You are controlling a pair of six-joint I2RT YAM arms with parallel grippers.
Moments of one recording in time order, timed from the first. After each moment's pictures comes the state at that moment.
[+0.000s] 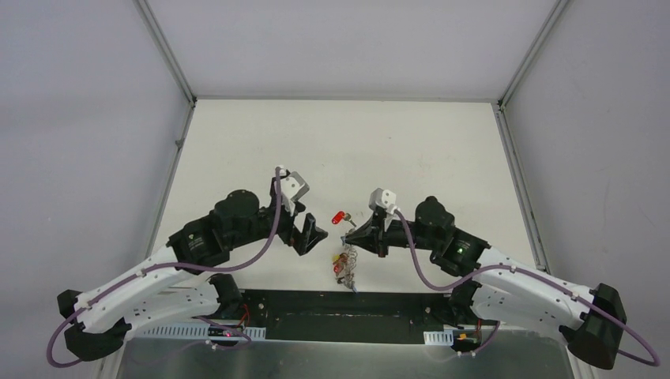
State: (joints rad) left arm -1.00 0.67 0.84 -0.42 0.01 -0.14; right arm 0.98 0.81 0.55 0.09 -0.45 0.10
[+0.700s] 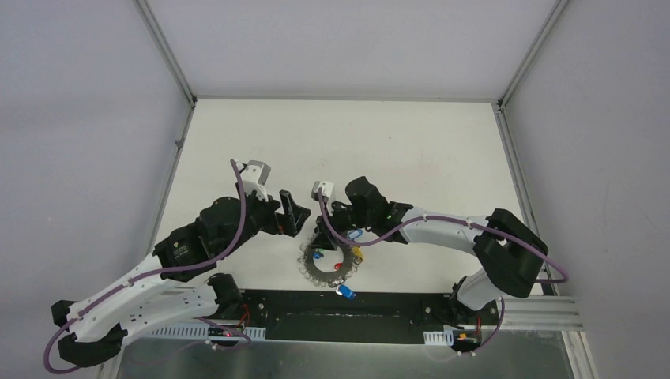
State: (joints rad) left arm -1.00 0.63 0.85 -0.48 -0.35 -0.45; right arm 0.98 1.55 0.84 0.15 -0.56 0.09
